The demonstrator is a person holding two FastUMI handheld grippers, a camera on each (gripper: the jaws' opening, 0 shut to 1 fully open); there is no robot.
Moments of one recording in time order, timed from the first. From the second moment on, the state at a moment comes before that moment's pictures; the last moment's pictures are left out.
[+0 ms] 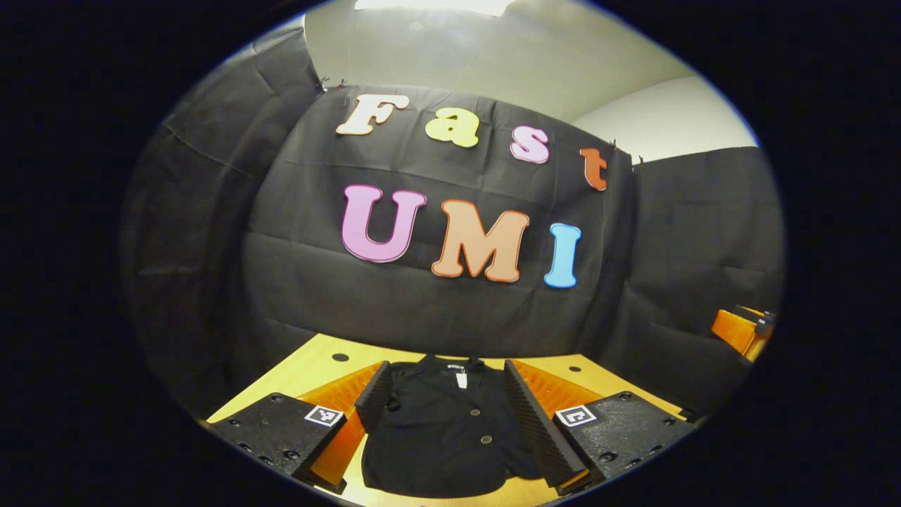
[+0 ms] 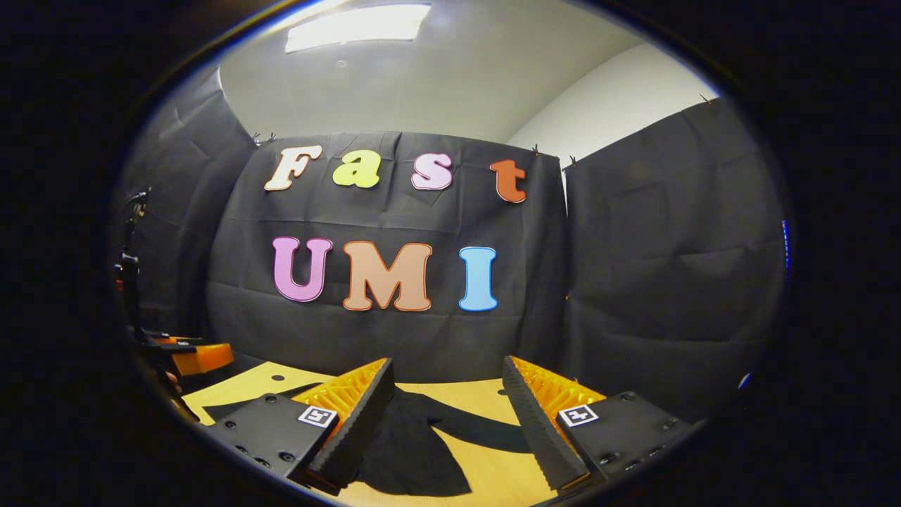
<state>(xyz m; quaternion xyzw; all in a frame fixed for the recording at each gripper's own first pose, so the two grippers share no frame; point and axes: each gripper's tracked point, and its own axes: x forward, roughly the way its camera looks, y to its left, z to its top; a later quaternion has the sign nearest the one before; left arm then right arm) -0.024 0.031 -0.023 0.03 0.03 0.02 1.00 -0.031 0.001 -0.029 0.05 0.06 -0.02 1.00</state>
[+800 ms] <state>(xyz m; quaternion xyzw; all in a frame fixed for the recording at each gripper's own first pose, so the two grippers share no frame) -0.027 0.057 -0.013 0.03 0.02 0.05 1.00 -0.031 -0.003 -0.047 0.07 0.09 -0.03 0.99</state>
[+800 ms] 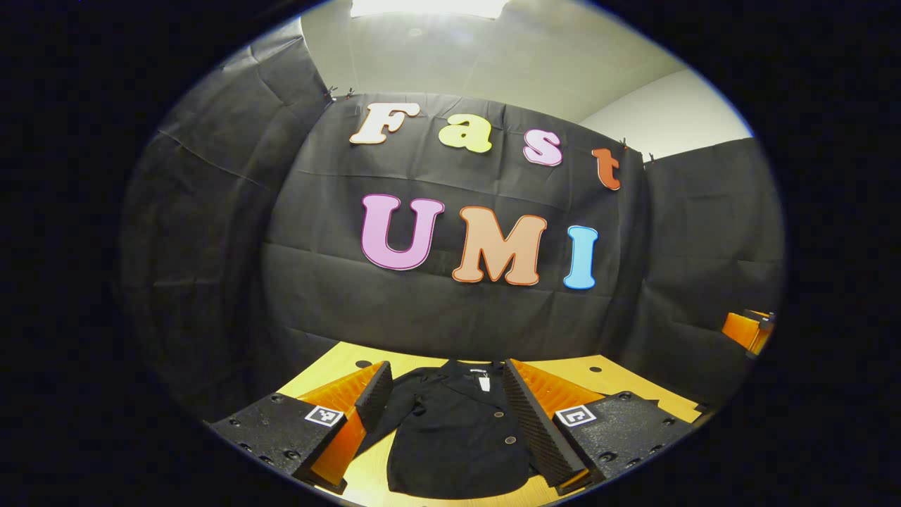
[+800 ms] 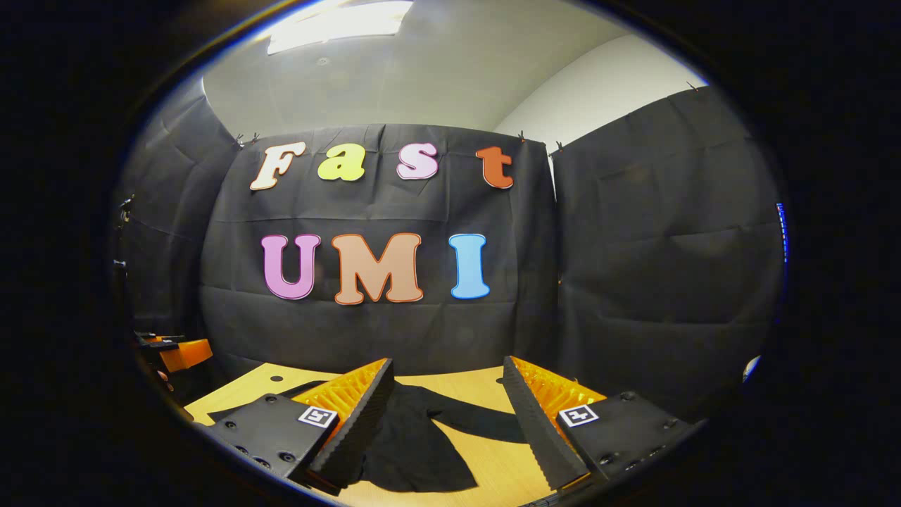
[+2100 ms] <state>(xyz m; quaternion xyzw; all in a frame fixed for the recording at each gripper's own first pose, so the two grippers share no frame) 0.010 0.071 -0.018 0.05 0.04 0.16 0.98 0.082 -0.118 -0.121 0.04 0.13 -0.08 0.99</state>
